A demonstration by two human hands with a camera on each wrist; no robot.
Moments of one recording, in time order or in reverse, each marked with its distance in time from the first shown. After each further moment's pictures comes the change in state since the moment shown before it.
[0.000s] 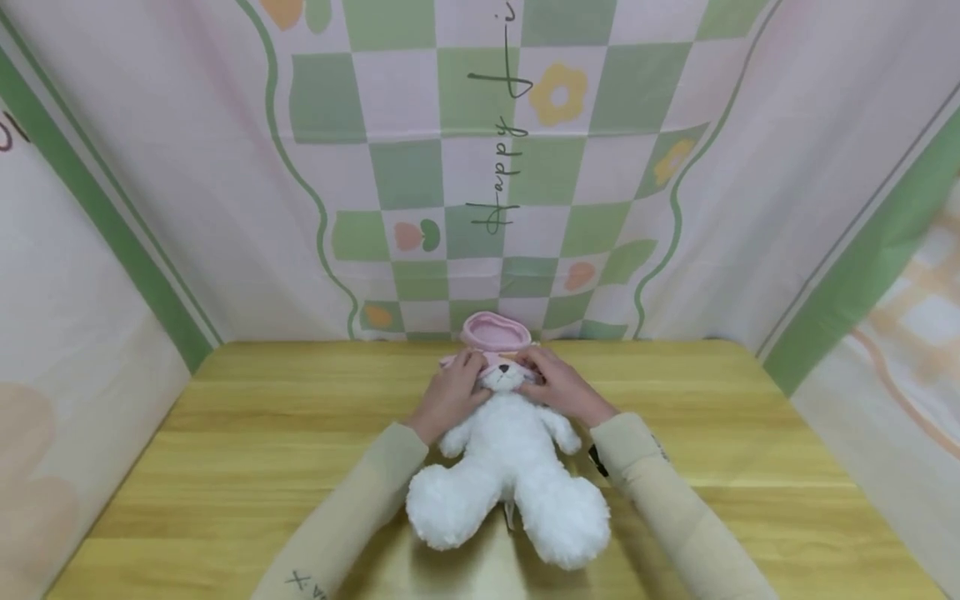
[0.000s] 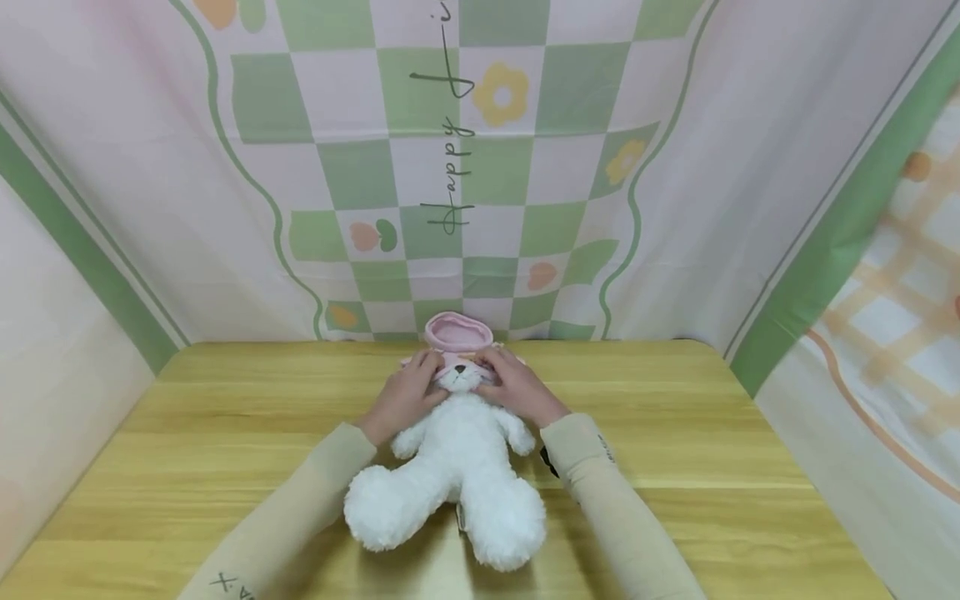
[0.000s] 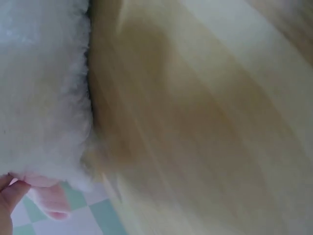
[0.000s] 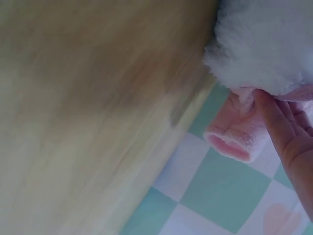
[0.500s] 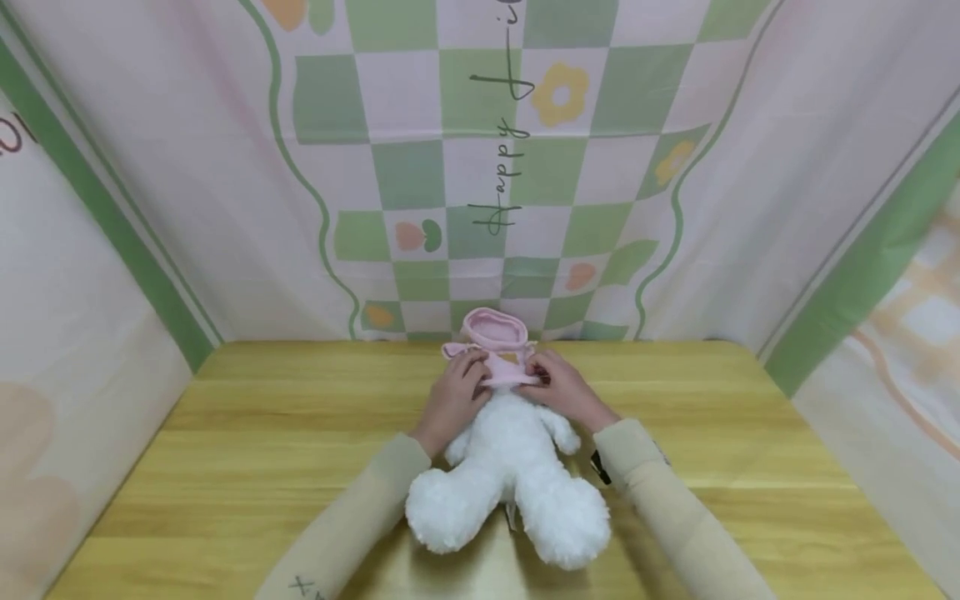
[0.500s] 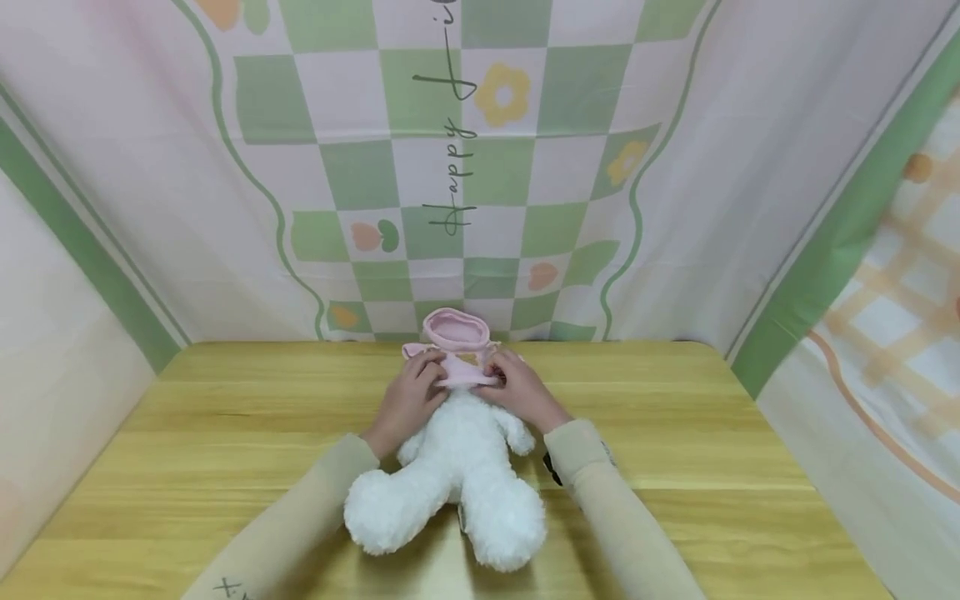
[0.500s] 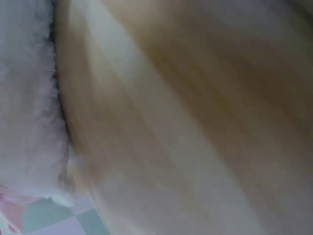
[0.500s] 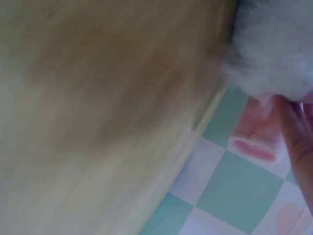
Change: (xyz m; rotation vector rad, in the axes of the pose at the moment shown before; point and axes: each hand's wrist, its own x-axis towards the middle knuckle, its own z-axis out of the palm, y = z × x) left_hand -0.010 0.000 0.015 0.026 0.342 0.148; right_hand -0.004 0.004 0.007 0.073 0.108 0.005
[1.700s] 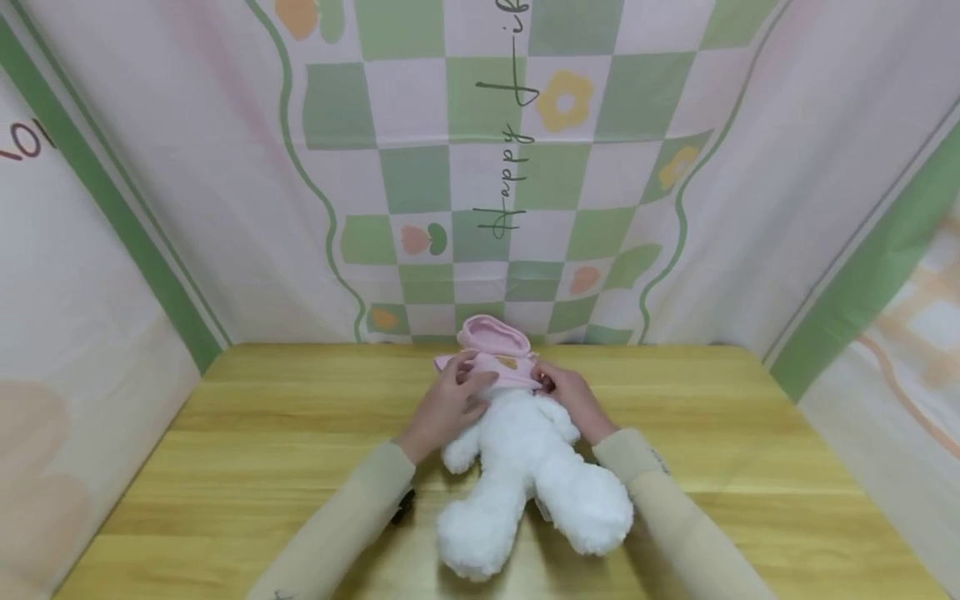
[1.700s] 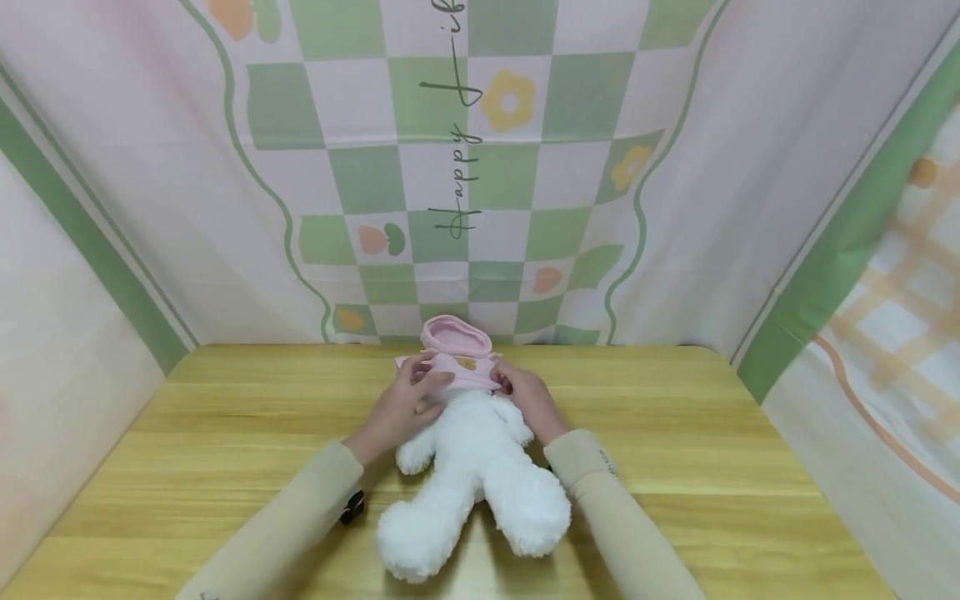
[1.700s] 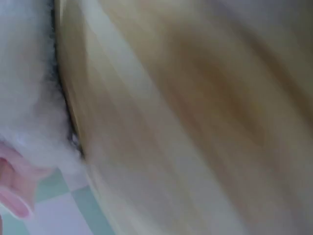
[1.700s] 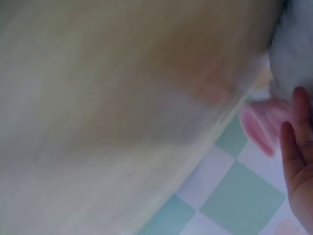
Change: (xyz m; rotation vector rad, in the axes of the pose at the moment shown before) left_hand -0.013 -0.009 -0.018 -0.152 -0.142 -0.018; right_hand -0.004 0.011 0.009 -0.200 0.140 -0.077
